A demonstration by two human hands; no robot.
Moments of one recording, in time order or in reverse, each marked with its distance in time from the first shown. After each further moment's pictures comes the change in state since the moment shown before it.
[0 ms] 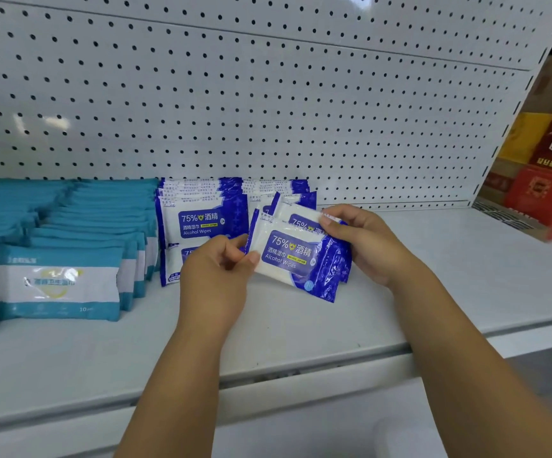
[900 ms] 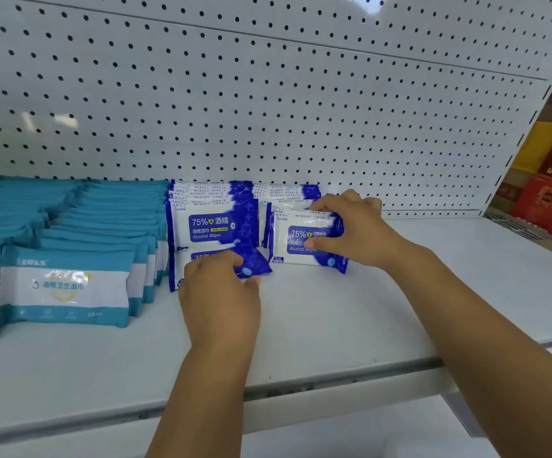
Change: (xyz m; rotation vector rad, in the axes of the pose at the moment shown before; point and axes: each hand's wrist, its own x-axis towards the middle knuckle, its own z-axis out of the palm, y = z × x) left_hand -0.004 -0.006 -0.002 0.587 0.229 0.085; right_hand 0.036 -0.014 0.010 -1.124 0.027 -0.214
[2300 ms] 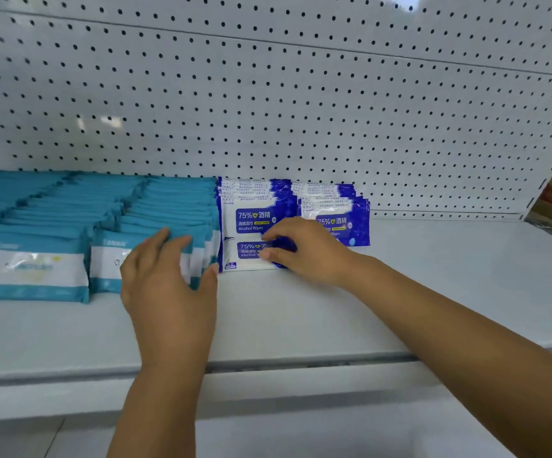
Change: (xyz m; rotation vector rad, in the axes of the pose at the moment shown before) left_hand -0.009 -0.049 -0.093 0.099 0.307 0.087; right_hand -0.011 -0.107 0.061 0.186 -0.152 -0.307
